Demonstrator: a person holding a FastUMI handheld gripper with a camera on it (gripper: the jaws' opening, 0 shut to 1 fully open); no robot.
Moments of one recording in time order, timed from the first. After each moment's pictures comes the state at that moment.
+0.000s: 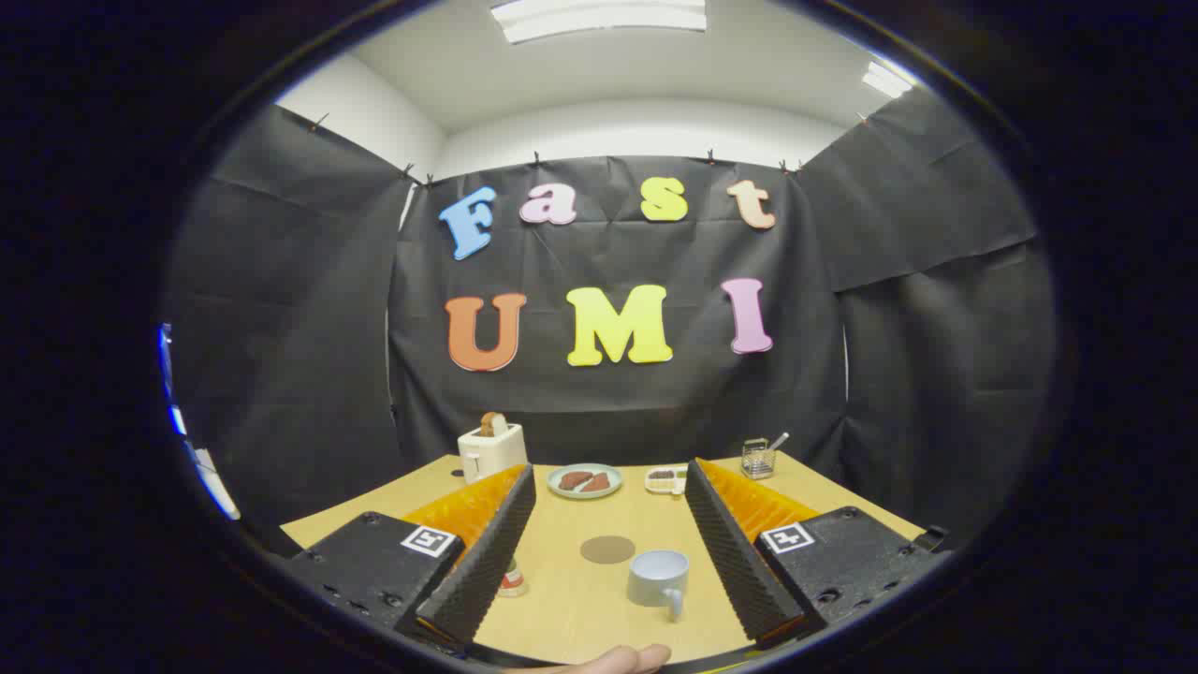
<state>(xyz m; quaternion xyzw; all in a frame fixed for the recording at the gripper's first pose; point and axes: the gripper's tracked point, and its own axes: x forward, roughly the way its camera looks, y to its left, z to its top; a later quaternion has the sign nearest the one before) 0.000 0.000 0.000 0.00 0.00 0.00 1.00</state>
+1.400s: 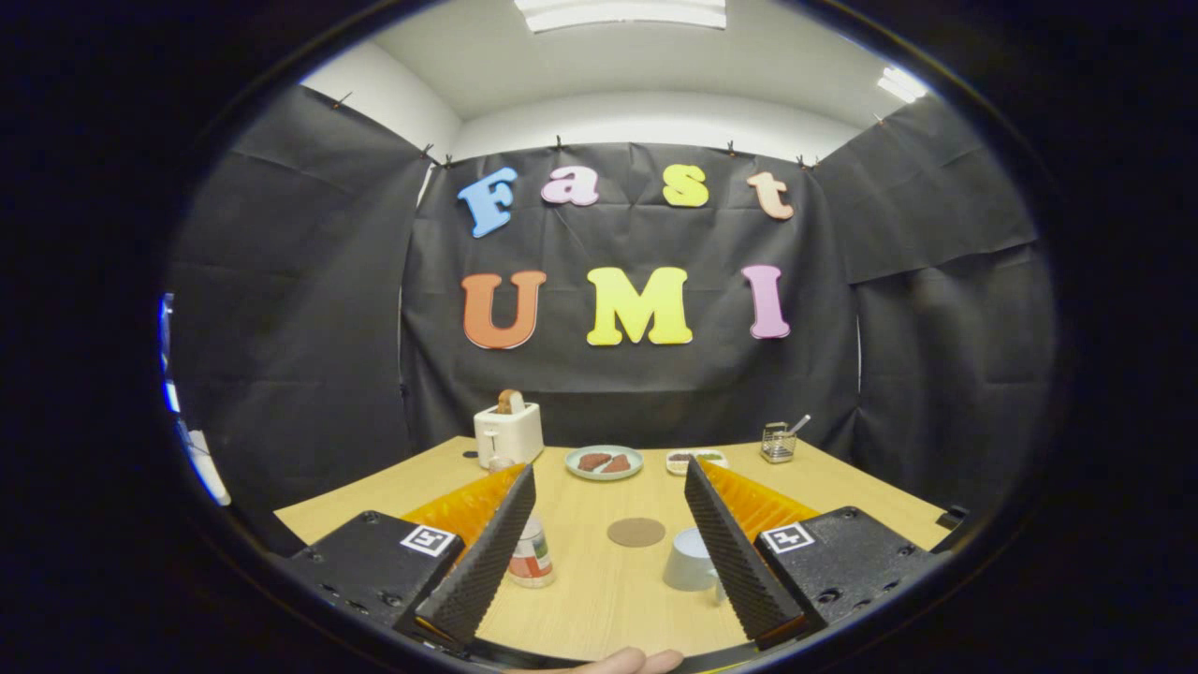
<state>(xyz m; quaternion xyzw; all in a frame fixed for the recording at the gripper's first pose) 0.016 0.051 -0.062 -0.01 0.02 0.01 1.00</state>
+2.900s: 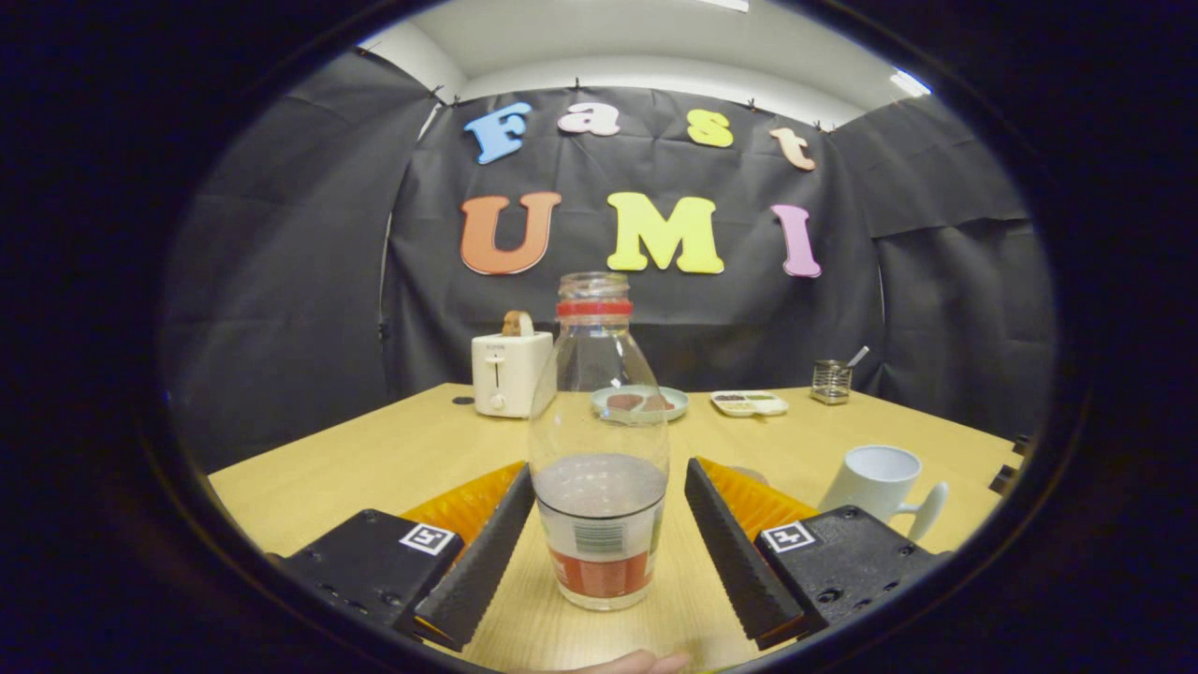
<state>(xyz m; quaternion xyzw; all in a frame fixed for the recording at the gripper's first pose) 0.152 0.145 -0.229 -0.03 0.07 -0.02 1.00</state>
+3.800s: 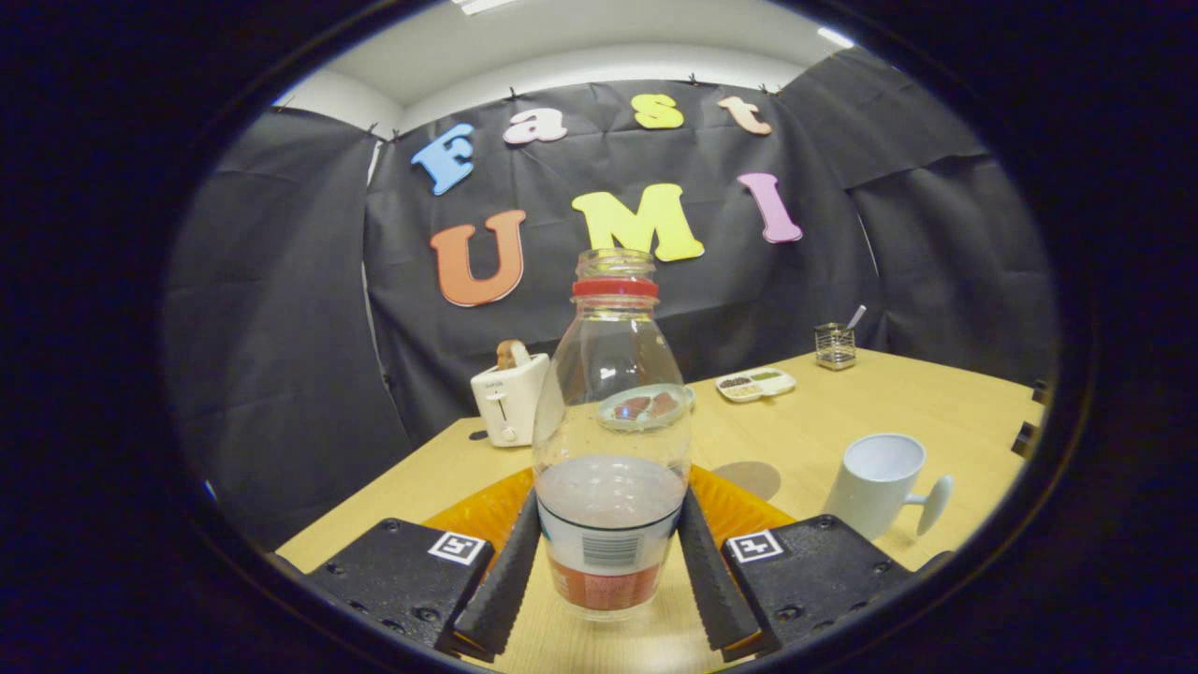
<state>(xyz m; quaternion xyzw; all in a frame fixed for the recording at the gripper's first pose) 0.147 0.128 -0.181 0.10 0.08 -0.02 0.99</state>
